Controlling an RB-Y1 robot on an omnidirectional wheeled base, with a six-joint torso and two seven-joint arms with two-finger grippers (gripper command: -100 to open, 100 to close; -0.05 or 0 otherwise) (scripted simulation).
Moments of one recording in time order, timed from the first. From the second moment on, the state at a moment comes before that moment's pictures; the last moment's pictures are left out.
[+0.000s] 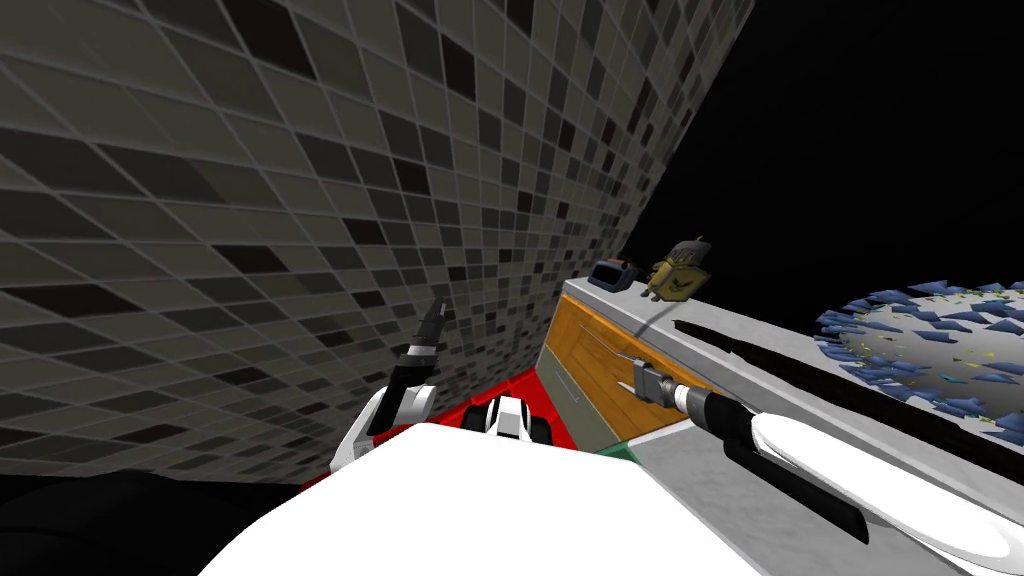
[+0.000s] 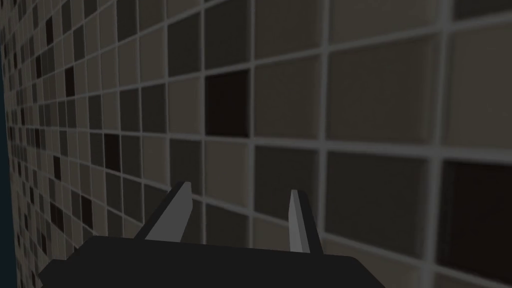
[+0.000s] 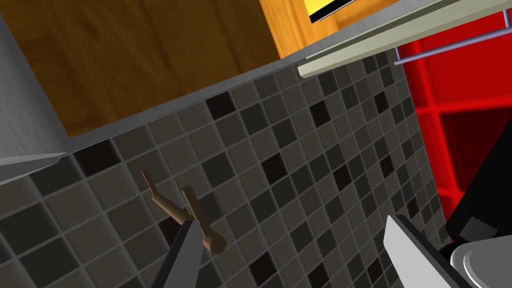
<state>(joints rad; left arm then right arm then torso) 0.50 0.05 0.03 -2.20 -0.08 -0.37 -0.15 0.70 -1.39 -0.09 -1.94 1.11 -0.27 0.61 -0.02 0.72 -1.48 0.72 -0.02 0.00</state>
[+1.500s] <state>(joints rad) 0.50 0.05 0.03 -2.20 -0.08 -0.37 -0.15 0.63 -1.34 -0.16 -1.84 0.96 -0.32 0.73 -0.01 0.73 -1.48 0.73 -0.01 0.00</state>
